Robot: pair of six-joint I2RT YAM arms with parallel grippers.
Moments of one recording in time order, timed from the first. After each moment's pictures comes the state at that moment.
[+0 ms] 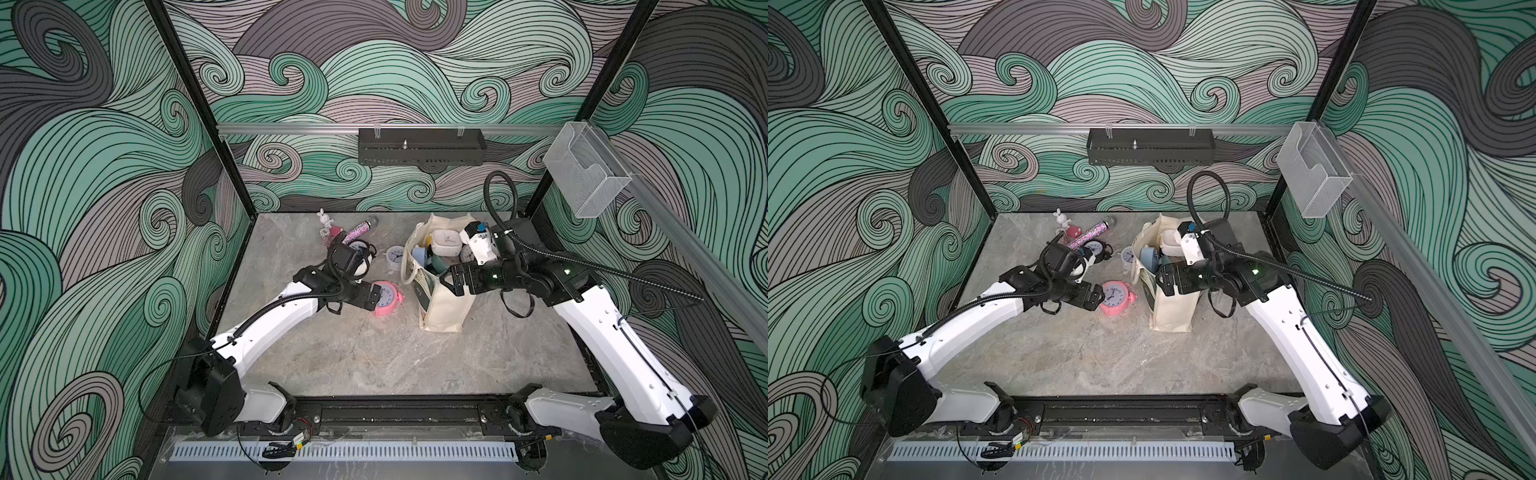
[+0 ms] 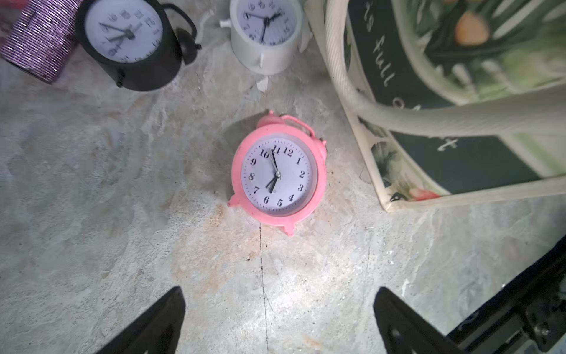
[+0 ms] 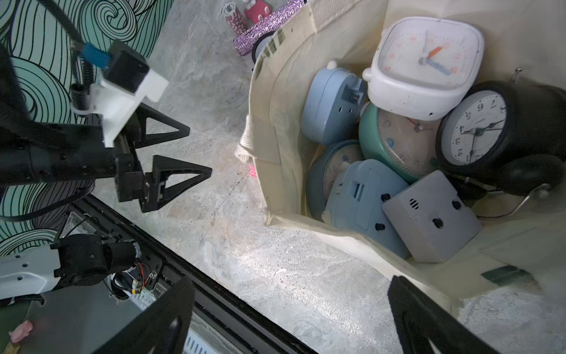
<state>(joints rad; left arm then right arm) -0.59 1.40 1.11 -0.75 0.07 -0.17 0.51 1.21 1.49 -1.16 -0.20 0.22</state>
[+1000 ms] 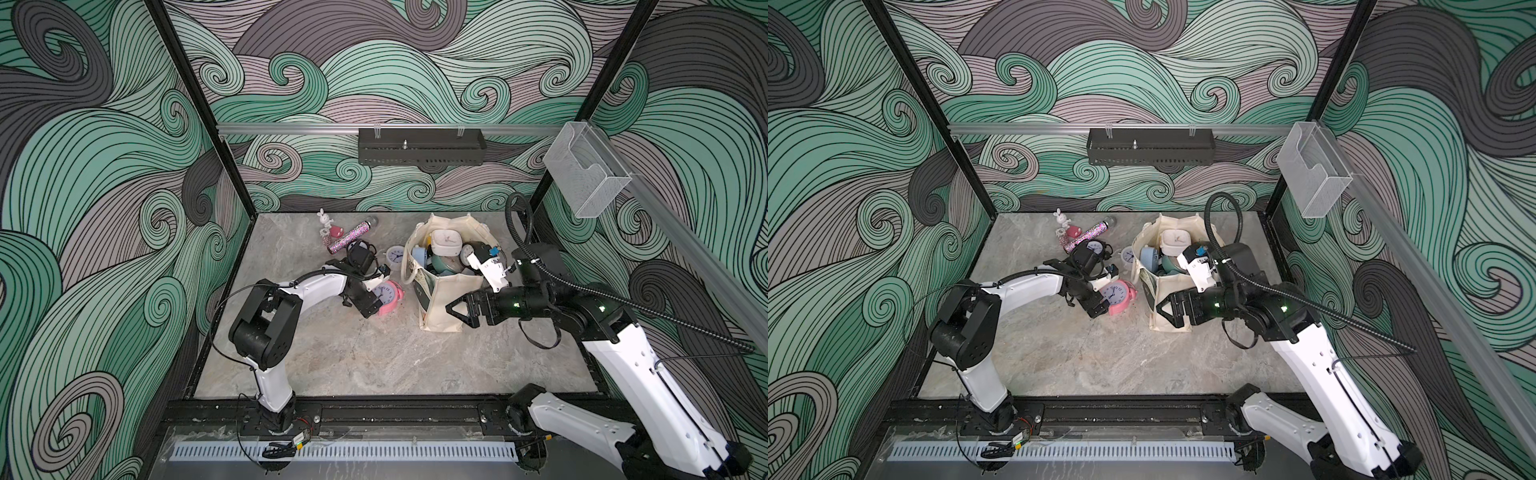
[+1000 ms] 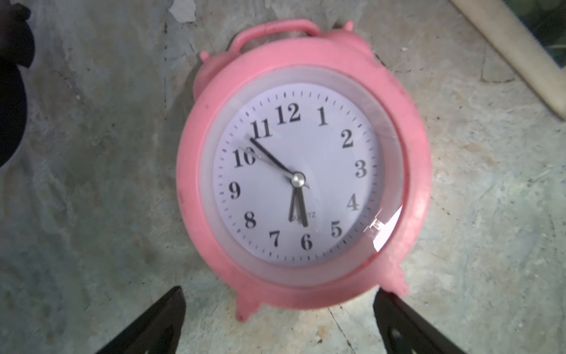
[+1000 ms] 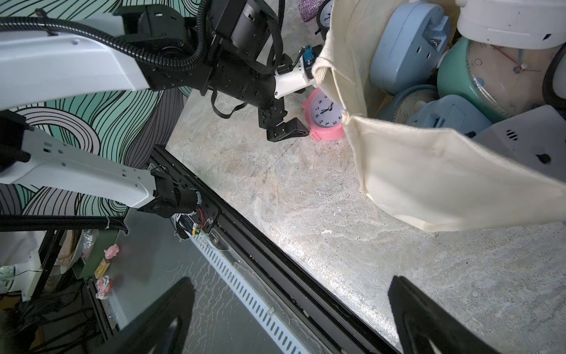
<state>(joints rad) -0.52 1.80 1.17 -0.60 0.12 0.39 0.54 1.01 1.38 -1.21 -0.39 0.24</state>
